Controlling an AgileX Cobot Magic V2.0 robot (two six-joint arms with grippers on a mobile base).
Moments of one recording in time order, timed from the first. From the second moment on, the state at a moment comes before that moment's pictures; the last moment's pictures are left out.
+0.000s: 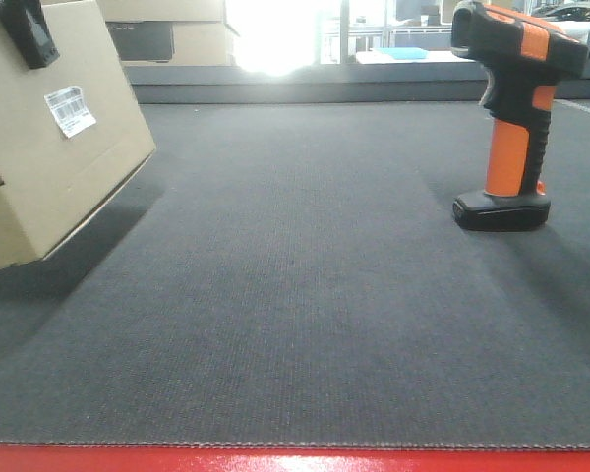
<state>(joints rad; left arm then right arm) -0.10 1.67 -1.60 -0.15 1.22 0.05 0.18 0.80 -0.50 0.20 0.05 -0.03</state>
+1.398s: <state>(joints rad) -0.10 1.67 -1.60 -0.15 1.22 0.05 0.25 1.58 -0.39 0.32 -1.03 -0.03</state>
